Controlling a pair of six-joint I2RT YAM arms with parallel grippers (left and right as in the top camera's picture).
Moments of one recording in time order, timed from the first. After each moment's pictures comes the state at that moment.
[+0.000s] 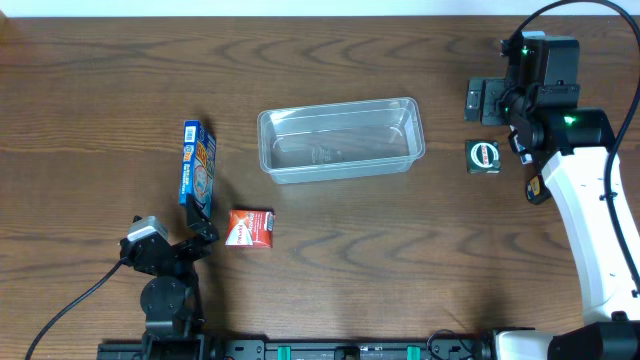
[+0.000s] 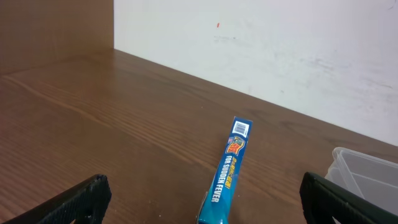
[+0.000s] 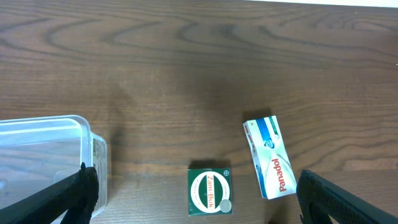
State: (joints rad) left arm -0.01 0.04 0.02 -0.09 -0.31 -0.27; right arm 0.06 1.50 1.37 -0.69 0.13 0.04
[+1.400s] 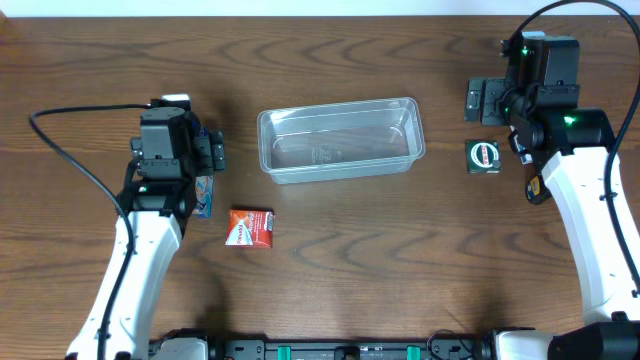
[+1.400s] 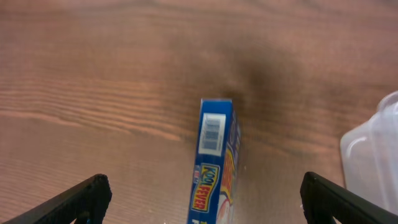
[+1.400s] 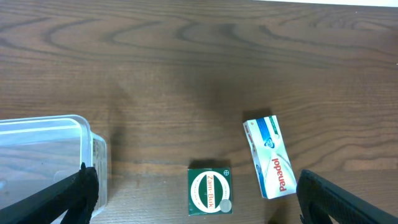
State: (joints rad) left arm -0.01 1.29 0.88 -0.36 -0.21 -0.02; right arm 0.06 1.50 1.37 -0.69 0.13 0.04
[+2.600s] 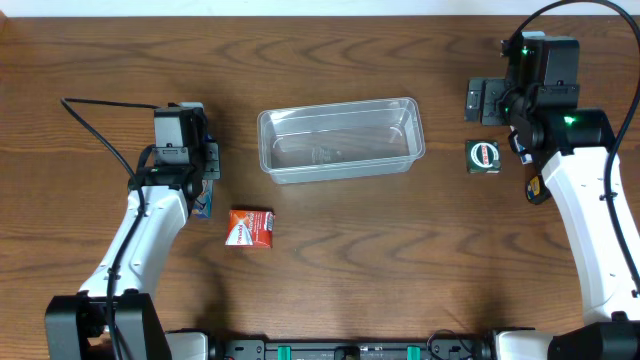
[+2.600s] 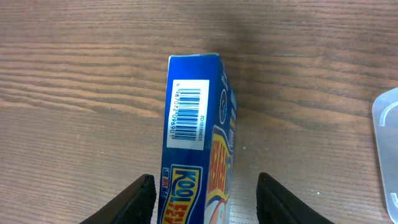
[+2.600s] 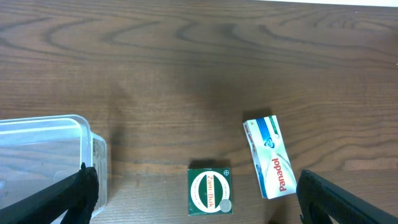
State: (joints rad) left arm 0.01 1.47 0.88 -0.34 -0.15 0.01; right arm 0.06 1.50 1.37 -0.69 0.13 0.04
